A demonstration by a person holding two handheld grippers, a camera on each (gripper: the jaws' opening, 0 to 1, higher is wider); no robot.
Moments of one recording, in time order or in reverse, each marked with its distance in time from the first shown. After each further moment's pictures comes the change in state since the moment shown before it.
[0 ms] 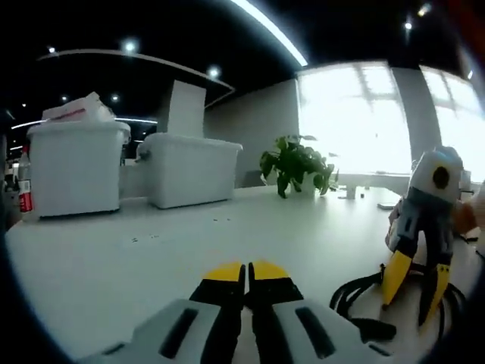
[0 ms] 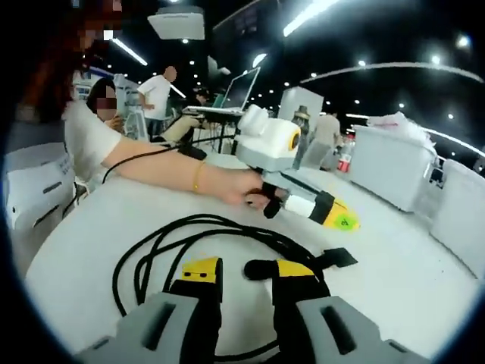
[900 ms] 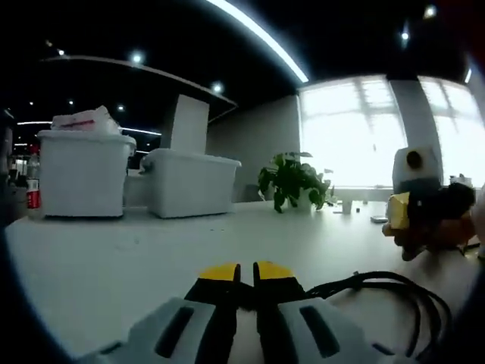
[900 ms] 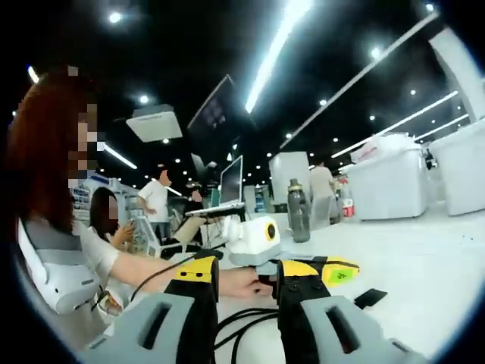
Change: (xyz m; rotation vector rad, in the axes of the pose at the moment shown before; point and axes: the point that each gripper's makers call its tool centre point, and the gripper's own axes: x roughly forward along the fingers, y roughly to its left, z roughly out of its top) left arm -0.031 -0.023 0.005 -0.019 -0.069 0.018; right arm -0.029 0.019 0.086 0.202 -0.434 0.033
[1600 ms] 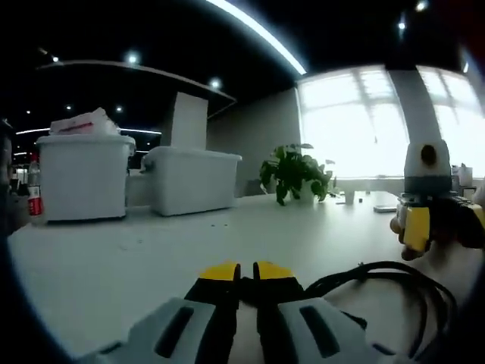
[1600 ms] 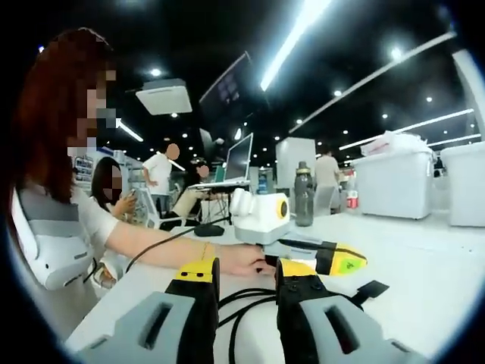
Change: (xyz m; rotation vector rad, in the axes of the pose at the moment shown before) left arm 0.002 0.000 -0.006 0.047 0.039 0.003; right arm 0.008 0.006 -0.028 -0.049 0.115 -0.022
